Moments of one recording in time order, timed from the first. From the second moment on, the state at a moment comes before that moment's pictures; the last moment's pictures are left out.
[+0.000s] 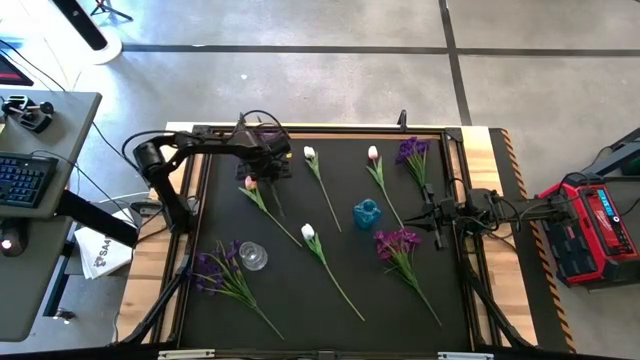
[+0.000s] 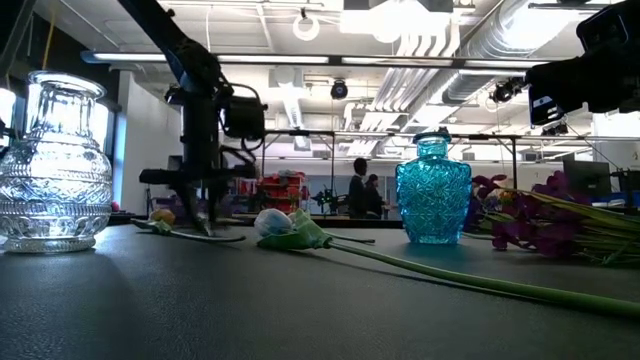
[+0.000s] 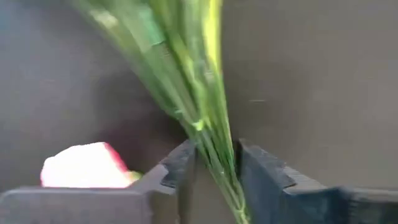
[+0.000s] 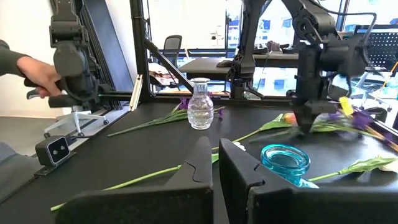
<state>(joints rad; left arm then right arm) 0.56 1.74 1.01 -0.71 -0.02 -1.01 0.08 0.03 0.01 0.02 -0.08 0.00</state>
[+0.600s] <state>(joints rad) 0.30 1.22 1.01 -0.56 -0.50 -0.72 0.08 0.03 0.01 0.02 -0.08 0.00</state>
